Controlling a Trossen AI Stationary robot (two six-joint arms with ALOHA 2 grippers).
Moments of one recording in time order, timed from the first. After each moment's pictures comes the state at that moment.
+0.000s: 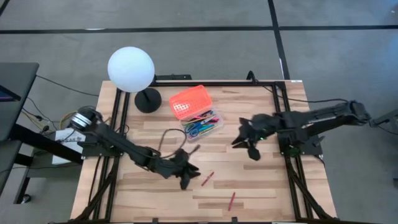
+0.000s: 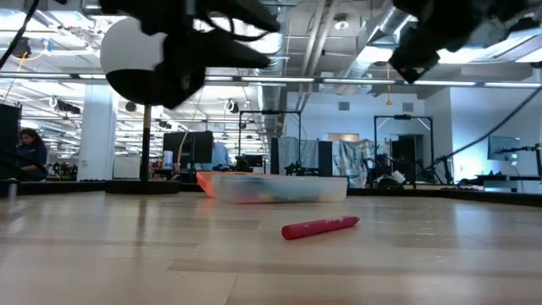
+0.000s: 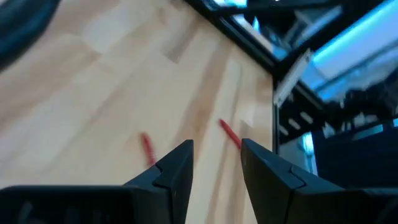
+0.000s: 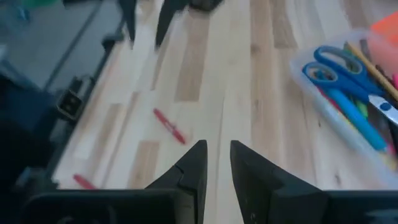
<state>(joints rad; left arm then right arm) -0.47 1.67 0.89 0.34 -0.36 -0.88 0.11 1.02 0.70 -0.32 -0.18 0.12</state>
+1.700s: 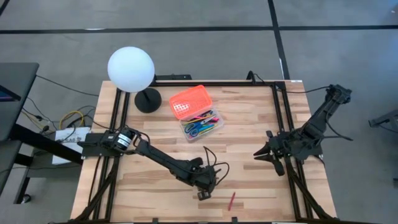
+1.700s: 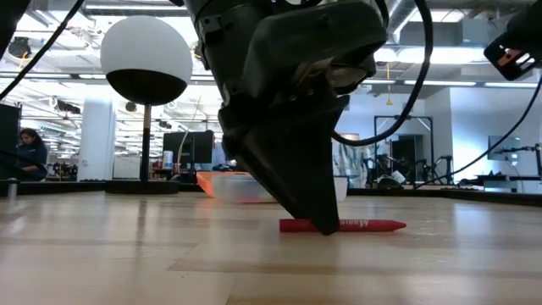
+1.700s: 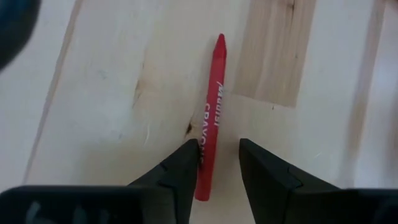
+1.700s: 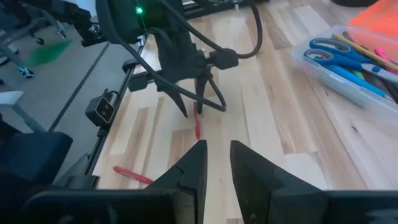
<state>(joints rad) -0.40 2.24 1.63 -0.59 -0.17 -0.63 0.83 0.60 0.45 -0.41 0.56 0.58</state>
